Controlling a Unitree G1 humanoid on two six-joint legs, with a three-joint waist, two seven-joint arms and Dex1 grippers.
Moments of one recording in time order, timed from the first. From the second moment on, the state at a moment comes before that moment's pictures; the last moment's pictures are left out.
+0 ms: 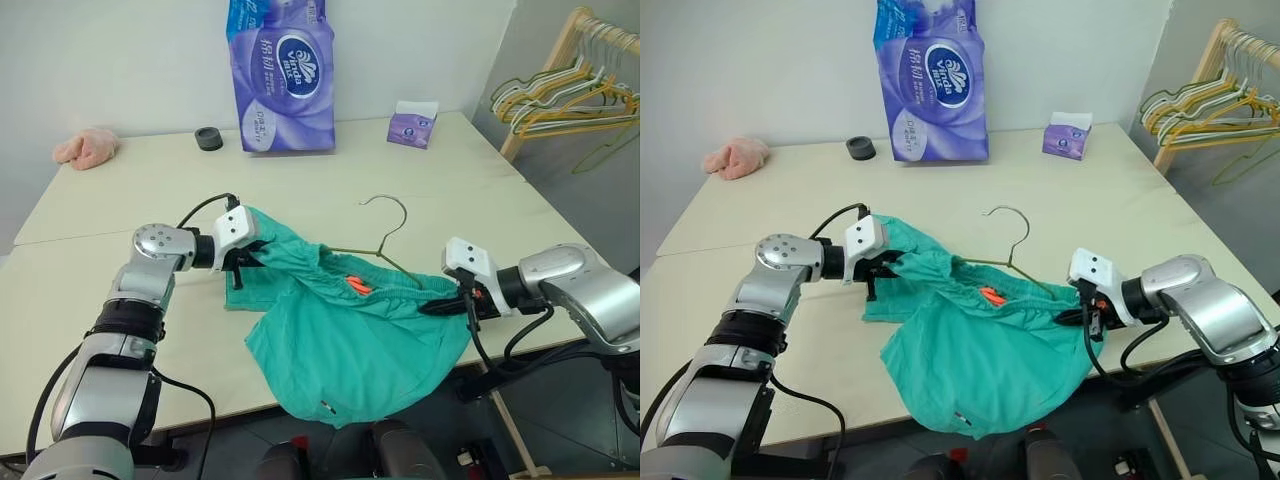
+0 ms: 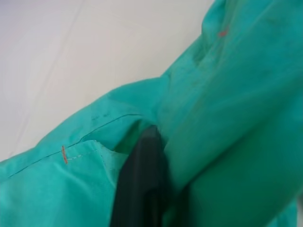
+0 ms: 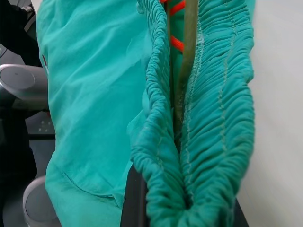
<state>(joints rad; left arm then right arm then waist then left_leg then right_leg) -0.72 0.66 -0.11 0.63 -0.08 -0.09 -1.20 -0.52 -0.91 0.26 -0.29 0.37 0.87 1.17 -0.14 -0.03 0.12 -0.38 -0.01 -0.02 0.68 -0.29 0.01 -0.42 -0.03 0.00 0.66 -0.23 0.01</state>
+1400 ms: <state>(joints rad) -0.84 0.30 -0.25 0.01 -0.39 0.46 -1.05 -0.19 -0.81 -0.85 -0.44 0.48 1.61 0.41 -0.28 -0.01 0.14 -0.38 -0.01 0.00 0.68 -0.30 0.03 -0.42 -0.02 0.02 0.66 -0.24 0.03</state>
